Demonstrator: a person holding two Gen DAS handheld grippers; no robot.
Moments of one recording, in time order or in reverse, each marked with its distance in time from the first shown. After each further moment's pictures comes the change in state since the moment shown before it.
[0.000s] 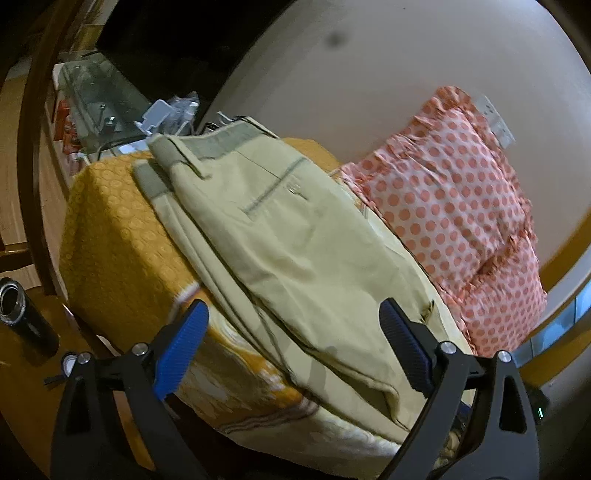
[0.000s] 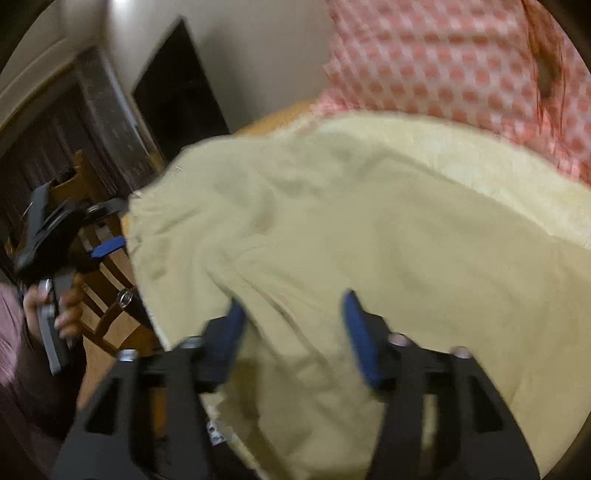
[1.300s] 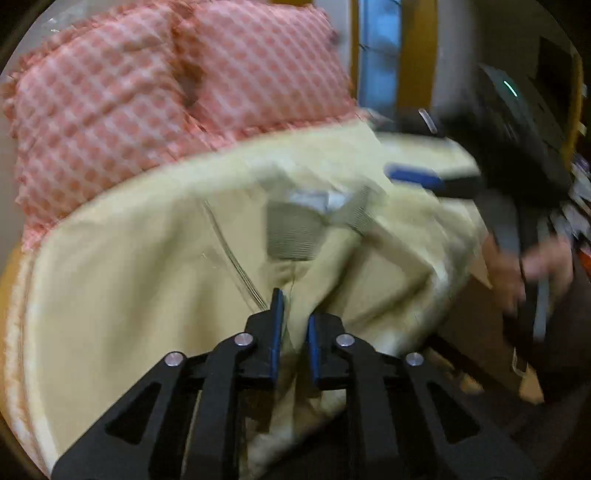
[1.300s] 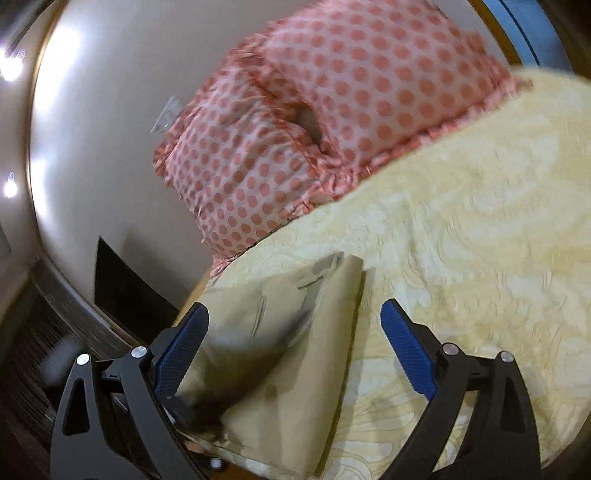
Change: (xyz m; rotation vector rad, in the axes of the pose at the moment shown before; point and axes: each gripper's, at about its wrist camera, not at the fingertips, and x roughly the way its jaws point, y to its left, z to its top) left arm 0.042 -0.298 -0.228 1.214 0.382 -0.383; right arm -0.187 -0.179 -0.085 0.668 -0.463 -0.079
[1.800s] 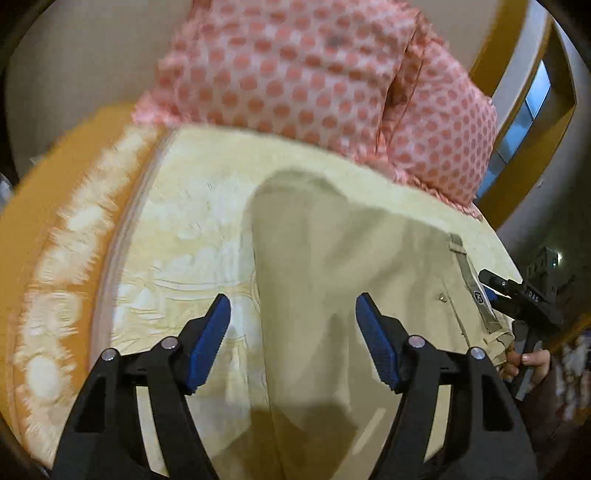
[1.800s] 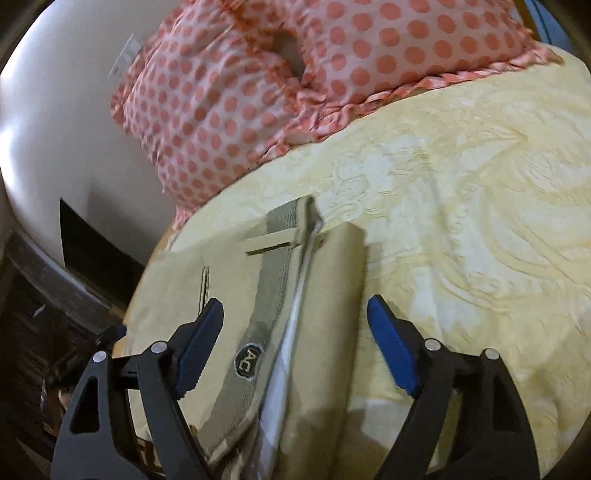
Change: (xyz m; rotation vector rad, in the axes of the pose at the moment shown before) left arm -0.041 0.234 -0.047 -0.598 -0.002 0.040; right arm 0.089 0.004 0.011 -0.071 0.234 -0.132
